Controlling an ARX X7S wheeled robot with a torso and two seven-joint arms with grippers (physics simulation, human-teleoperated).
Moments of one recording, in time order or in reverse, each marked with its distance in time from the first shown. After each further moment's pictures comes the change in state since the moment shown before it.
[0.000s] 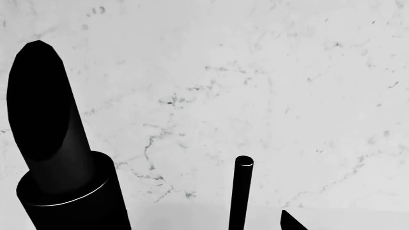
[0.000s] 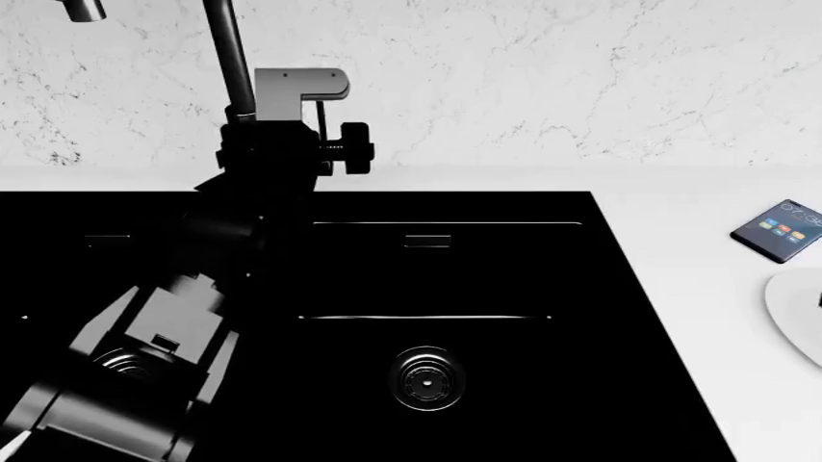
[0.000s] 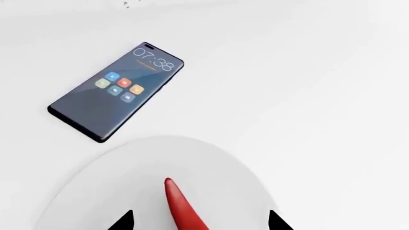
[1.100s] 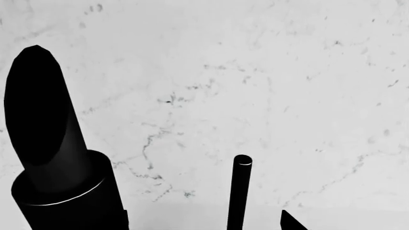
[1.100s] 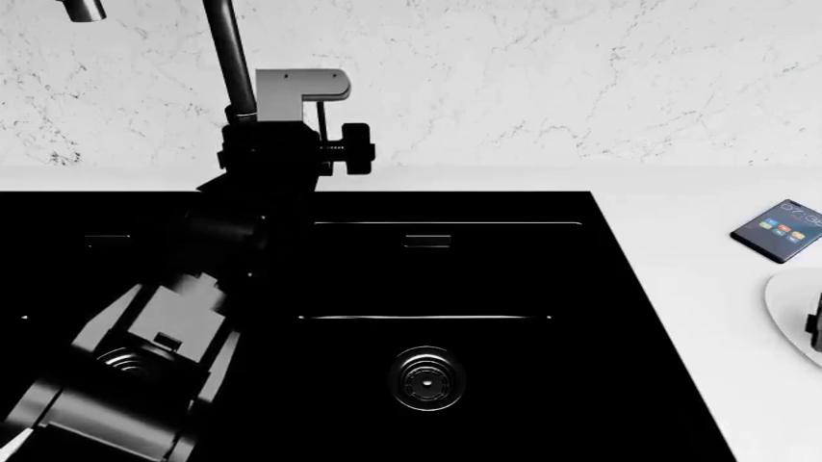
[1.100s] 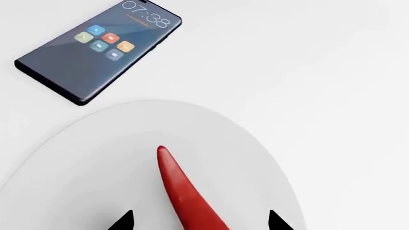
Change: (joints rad) left arm -0.007 0.004 0.021 -0.023 -0.018 0.018 0.001; right arm -0.076 -0.041 -0.021 0.078 0.012 -0.008 -0.032
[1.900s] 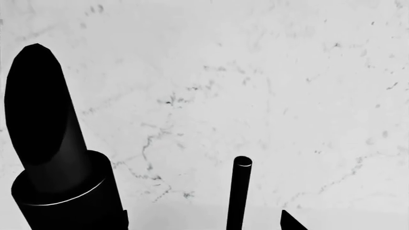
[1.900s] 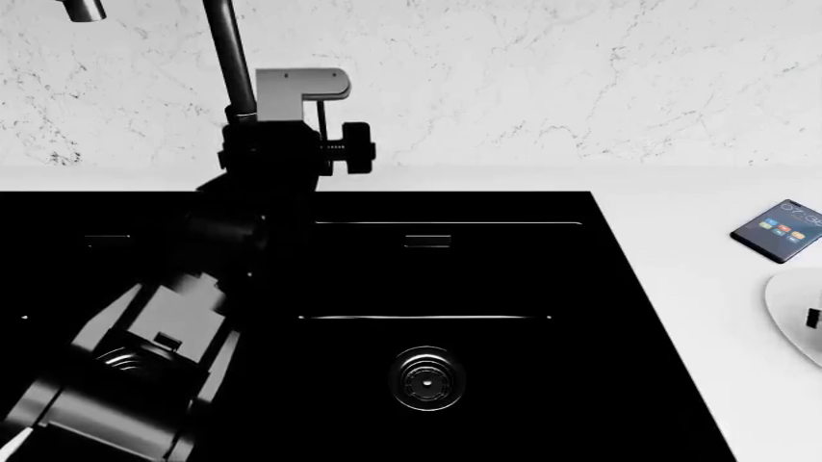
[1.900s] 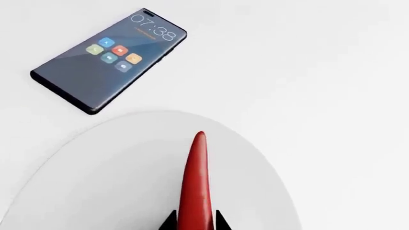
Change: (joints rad) left arm -0.001 -0.001 0.011 -0.001 -0.017 0.009 -0.006; right arm 0.018 0.008 0.013 -0.027 -0.025 0.016 0.002
